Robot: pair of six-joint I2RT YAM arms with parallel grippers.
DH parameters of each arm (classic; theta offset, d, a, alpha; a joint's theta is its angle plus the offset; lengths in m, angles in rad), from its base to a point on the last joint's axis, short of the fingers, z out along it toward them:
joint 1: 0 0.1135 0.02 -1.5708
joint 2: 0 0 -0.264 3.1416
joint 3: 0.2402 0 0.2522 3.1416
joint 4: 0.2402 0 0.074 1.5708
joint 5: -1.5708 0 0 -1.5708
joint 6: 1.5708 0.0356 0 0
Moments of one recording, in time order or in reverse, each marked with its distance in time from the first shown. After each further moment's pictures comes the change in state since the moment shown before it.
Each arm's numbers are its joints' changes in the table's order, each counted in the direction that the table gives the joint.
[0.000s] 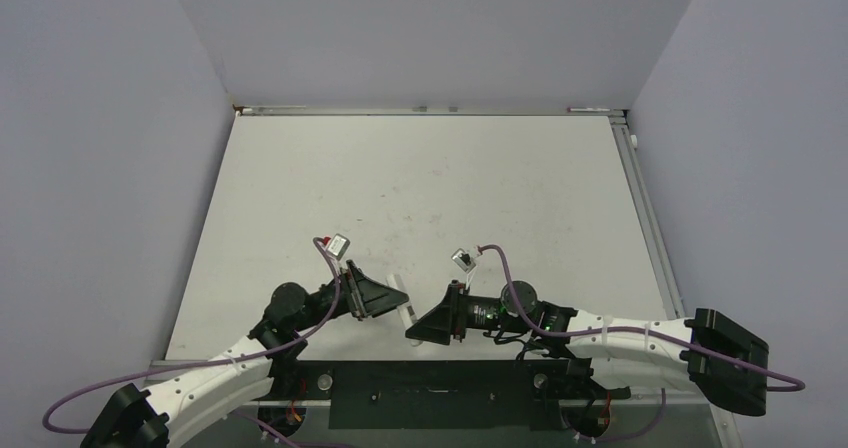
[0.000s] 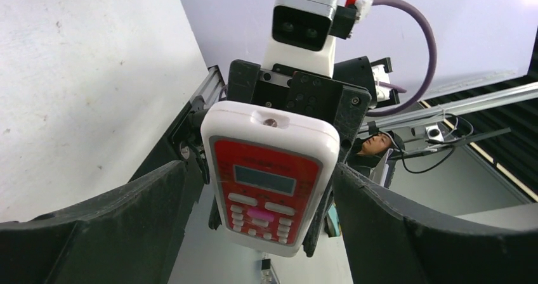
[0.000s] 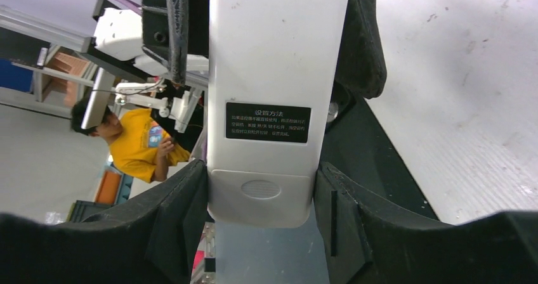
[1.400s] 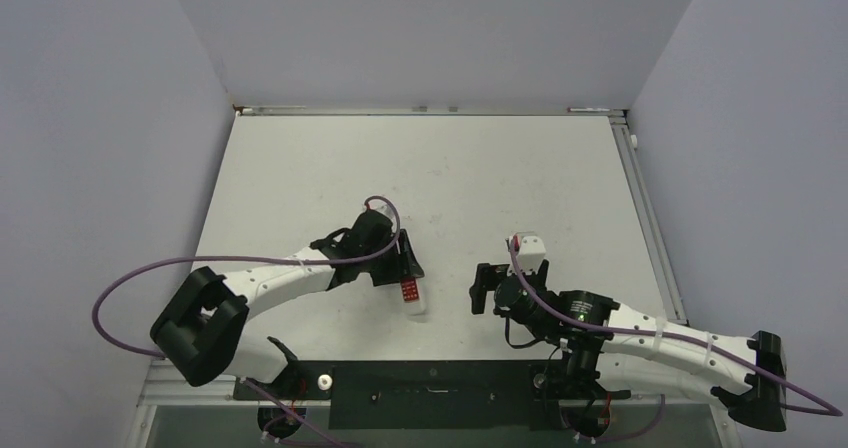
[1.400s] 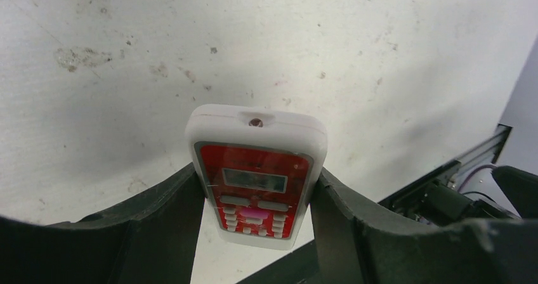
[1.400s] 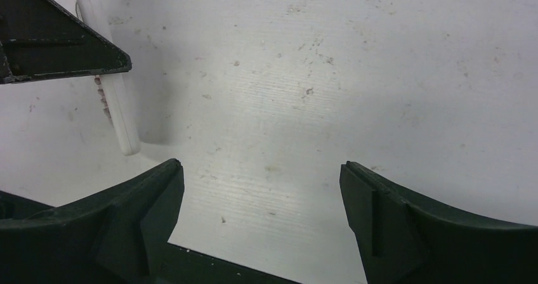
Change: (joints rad) left arm 0.005 0.712 0.653 0.893 0.330 0.457; right arm 0.023 -0.219 0.317 1.260 -0.882 -0.199
